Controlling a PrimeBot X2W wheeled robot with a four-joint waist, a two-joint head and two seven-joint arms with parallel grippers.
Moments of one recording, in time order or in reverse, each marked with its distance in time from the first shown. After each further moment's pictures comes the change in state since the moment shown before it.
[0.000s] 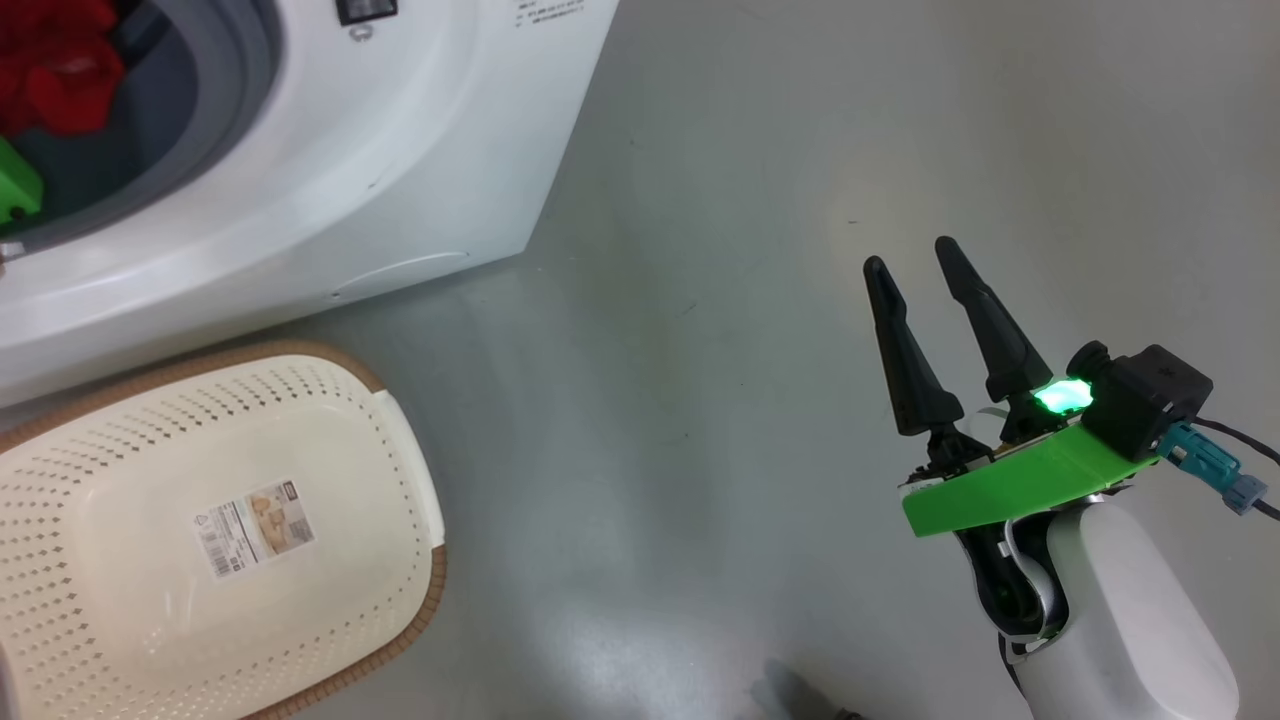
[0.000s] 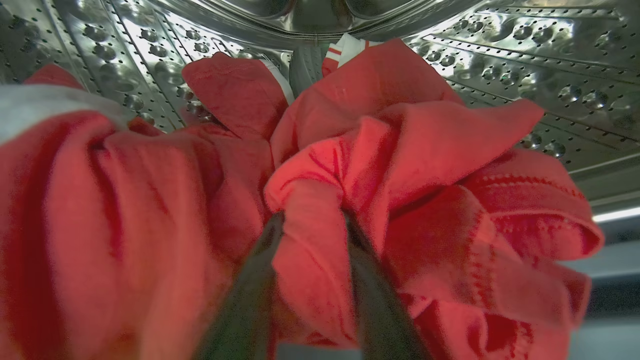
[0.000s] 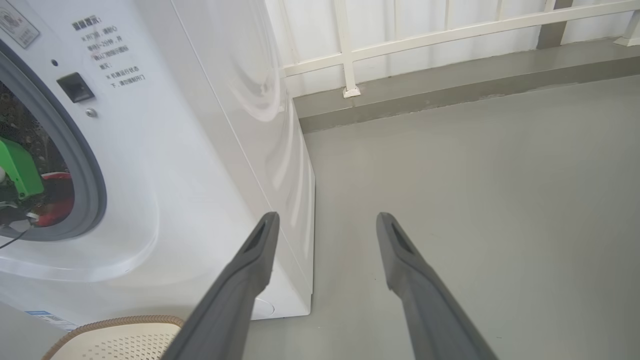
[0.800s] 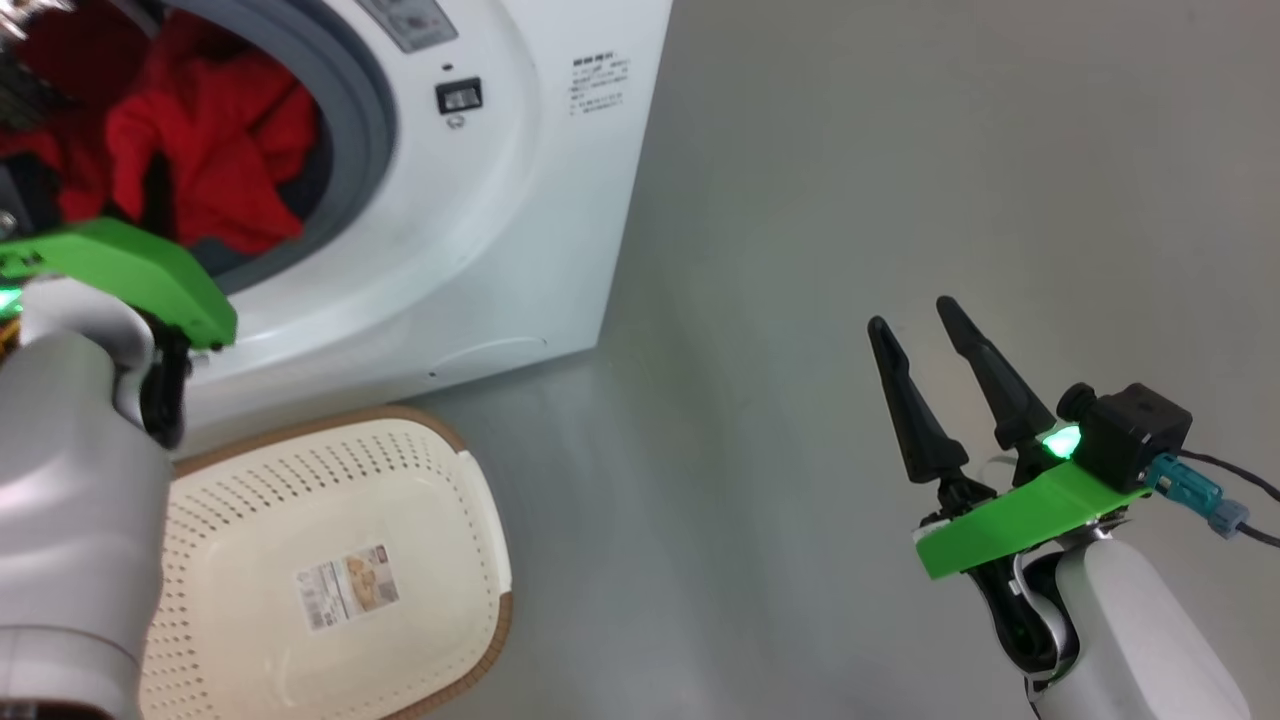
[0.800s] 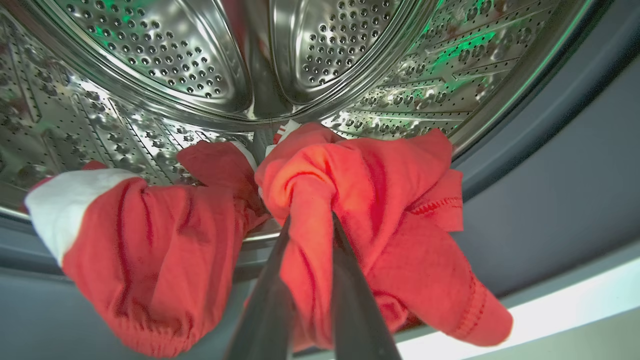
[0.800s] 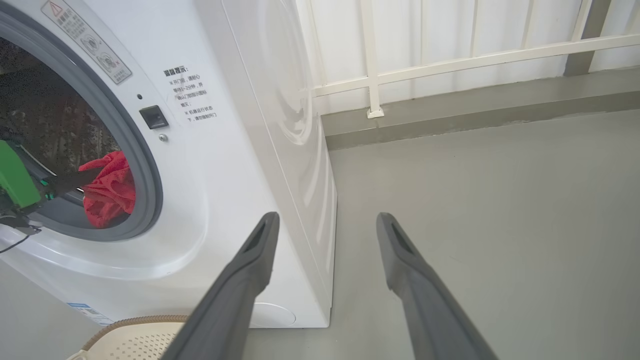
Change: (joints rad) left arm 0.217 -0.107 -0.140 -0.084 -0.068 -0.022 -0.275; right arm 0.037 -0.053 0.027 0.057 0.001 0.000 0.000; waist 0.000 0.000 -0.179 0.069
